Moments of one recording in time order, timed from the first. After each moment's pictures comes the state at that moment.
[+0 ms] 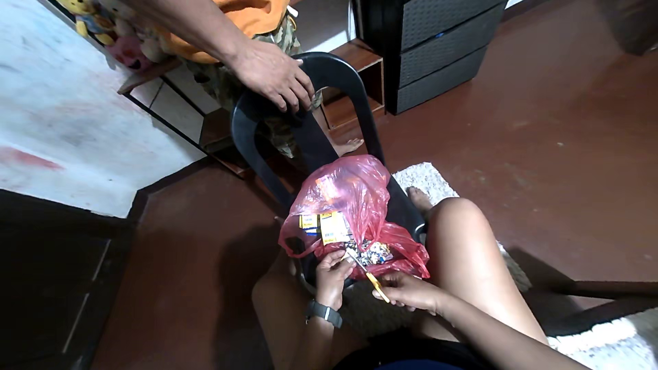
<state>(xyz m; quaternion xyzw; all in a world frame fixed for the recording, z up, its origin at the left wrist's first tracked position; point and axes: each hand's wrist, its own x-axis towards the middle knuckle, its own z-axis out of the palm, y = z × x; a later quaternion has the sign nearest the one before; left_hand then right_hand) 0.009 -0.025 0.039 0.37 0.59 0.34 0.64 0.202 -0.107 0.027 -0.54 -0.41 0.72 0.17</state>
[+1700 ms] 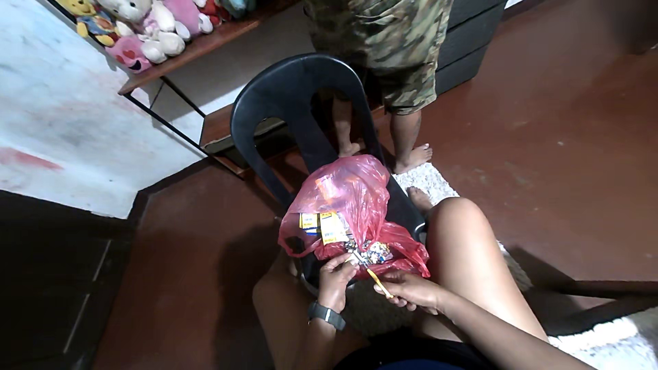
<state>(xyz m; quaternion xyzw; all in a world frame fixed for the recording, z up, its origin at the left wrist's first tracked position) 0.010 -0.030 0.040 0.36 0.58 0.32 0.65 0.204 -0.107 0.030 -0.51 -0.36 0.75 0.20</state>
